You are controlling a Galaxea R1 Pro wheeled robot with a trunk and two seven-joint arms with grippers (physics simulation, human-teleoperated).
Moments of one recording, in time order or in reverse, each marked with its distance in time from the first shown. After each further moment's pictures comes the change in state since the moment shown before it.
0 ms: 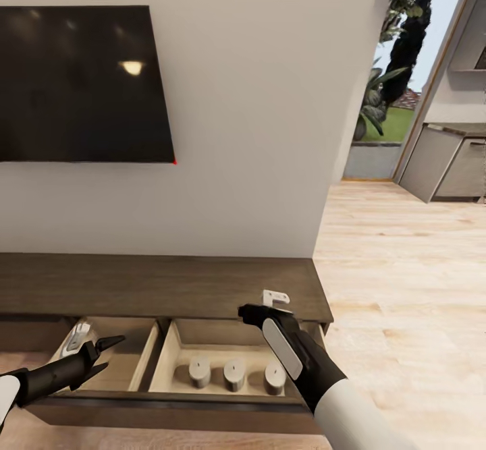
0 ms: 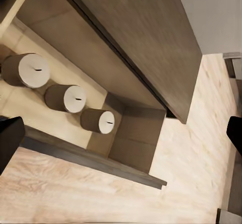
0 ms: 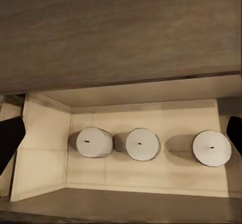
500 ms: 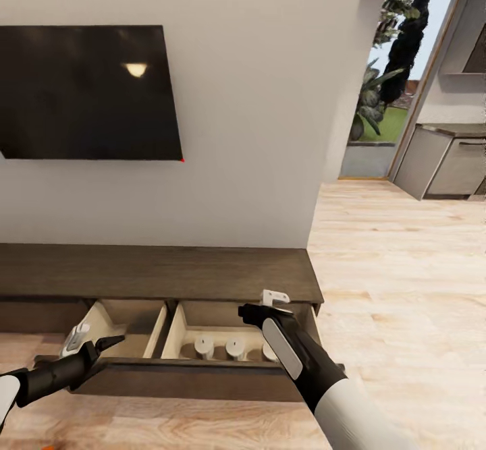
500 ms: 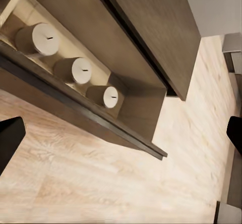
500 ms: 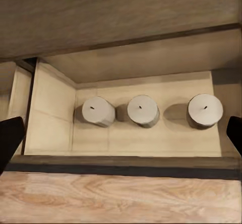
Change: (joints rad) left arm 0.000 0.000 0.000 0.000 0.001 0.000 0.000; right arm 0.000 0.000 0.000 -0.001 -0.001 0.000 0.000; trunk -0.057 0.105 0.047
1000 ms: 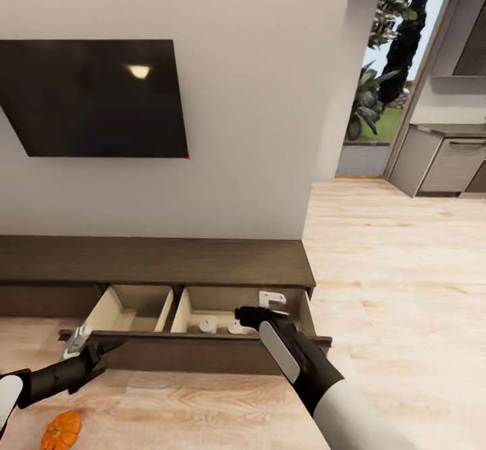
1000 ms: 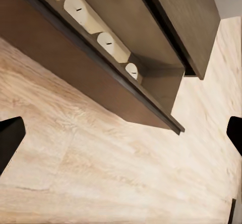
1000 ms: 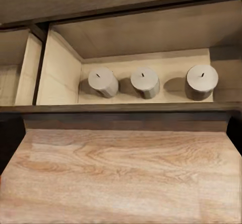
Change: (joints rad) left arm 0.000 -0.006 -0.008 -0.001 -0.016 -0.010 0.061; right arm 0.000 0.000 0.044 0.001 0.002 -0.003 0.000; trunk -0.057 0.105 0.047
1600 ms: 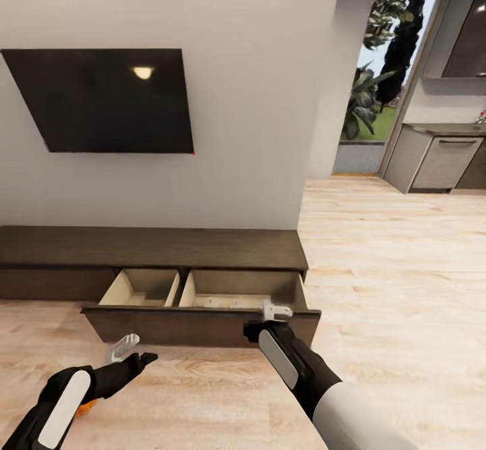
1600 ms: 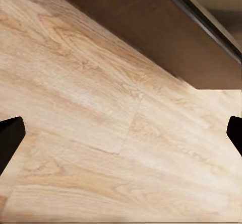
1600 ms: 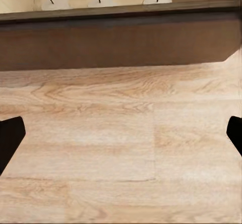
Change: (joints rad) left arm -0.001 -0.124 -0.276 -0.024 -0.004 -0.227 0.392; right arm -0.001 0.000 0.023 0.099 -0.005 0.051 -0.121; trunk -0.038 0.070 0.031
